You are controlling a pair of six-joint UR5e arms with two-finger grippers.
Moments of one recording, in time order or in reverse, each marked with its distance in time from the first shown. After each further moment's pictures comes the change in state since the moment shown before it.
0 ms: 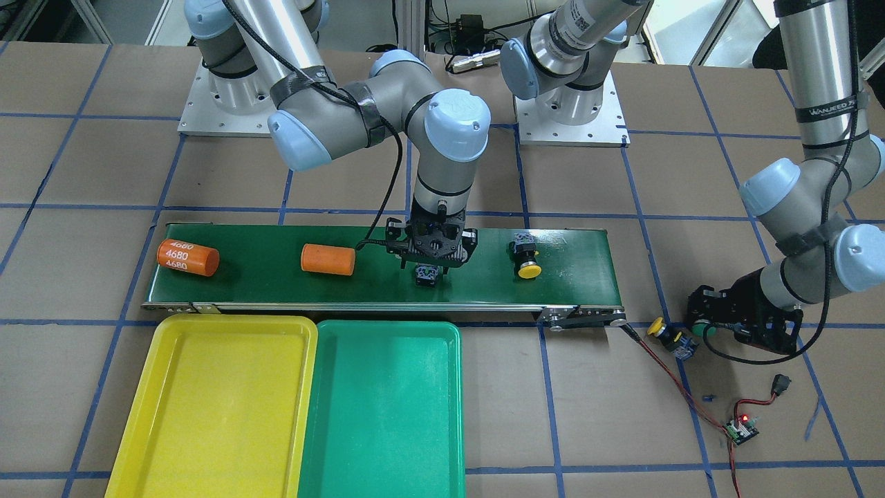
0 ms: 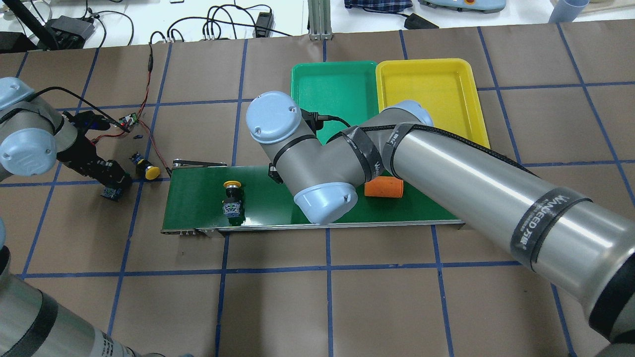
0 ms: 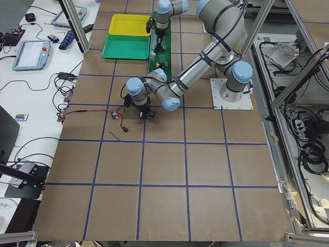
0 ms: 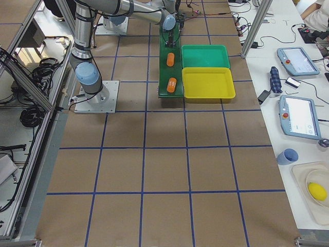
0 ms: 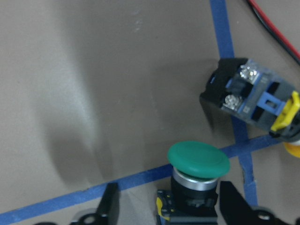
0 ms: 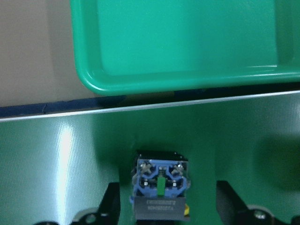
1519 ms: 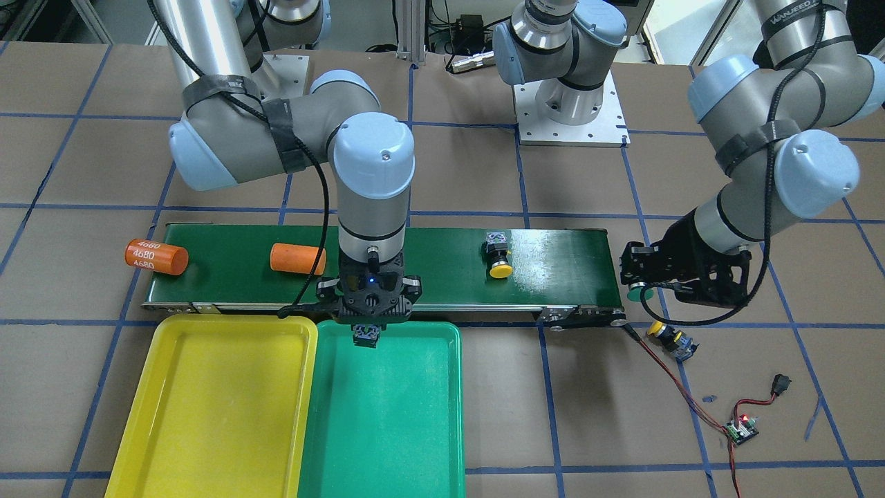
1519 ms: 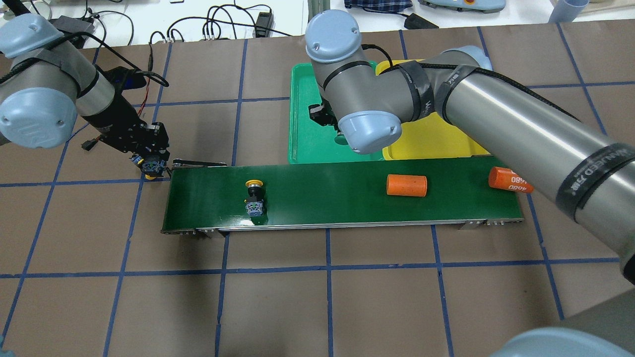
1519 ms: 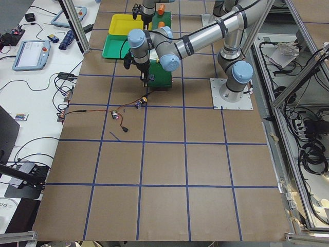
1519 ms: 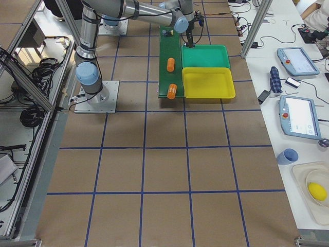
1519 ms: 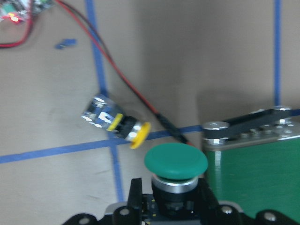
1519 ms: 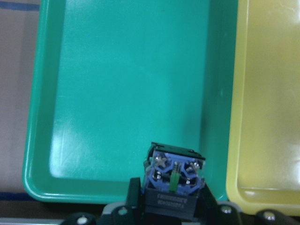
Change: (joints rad) left arm -0.274 0.276 -0.007 -0.250 -0.104 -0.459; right arm -0.213 0.010 -0.143 -0.006 0.001 -0.407
